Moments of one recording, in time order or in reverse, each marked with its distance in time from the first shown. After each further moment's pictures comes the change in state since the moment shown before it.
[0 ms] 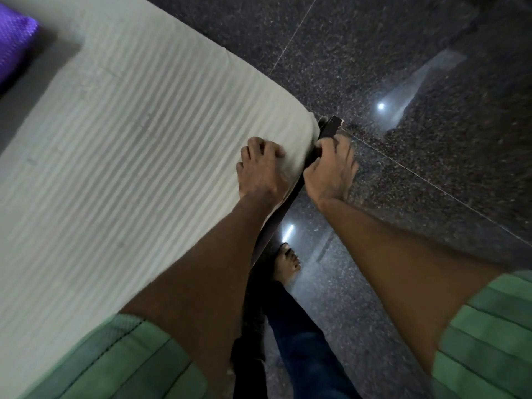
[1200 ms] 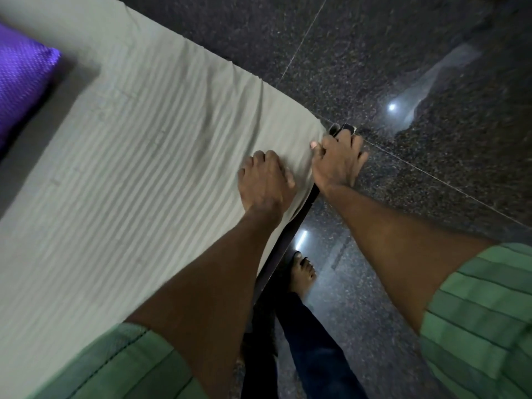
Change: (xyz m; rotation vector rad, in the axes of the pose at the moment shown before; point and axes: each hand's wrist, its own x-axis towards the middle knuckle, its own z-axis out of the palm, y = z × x) left_hand 0.007 -0.007 -0.011 0.178 0.147 -0.049; right_hand 0.043 -0.017 0.018 -0.134 -0.003 -0.009
